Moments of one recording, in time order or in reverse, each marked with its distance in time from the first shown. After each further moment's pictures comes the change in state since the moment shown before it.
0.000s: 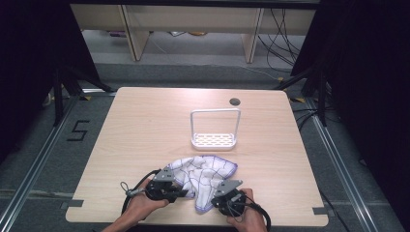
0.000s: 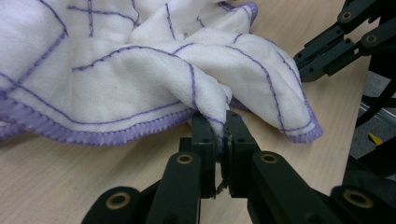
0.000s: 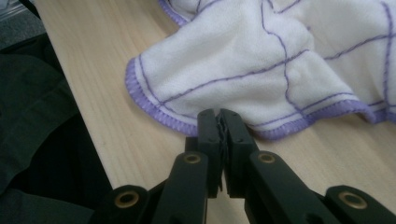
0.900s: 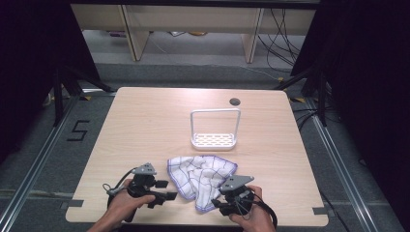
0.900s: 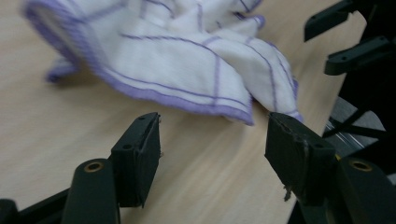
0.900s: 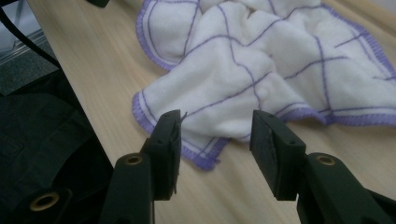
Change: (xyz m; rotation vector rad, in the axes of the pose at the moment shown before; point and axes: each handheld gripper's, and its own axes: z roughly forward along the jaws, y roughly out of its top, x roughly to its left) left arm 0.012 -0.009 -0.033 -0.002 -0.059 -0.172; right arm -0.003 0.005 -0.027 -0.083 -0.015 0.084
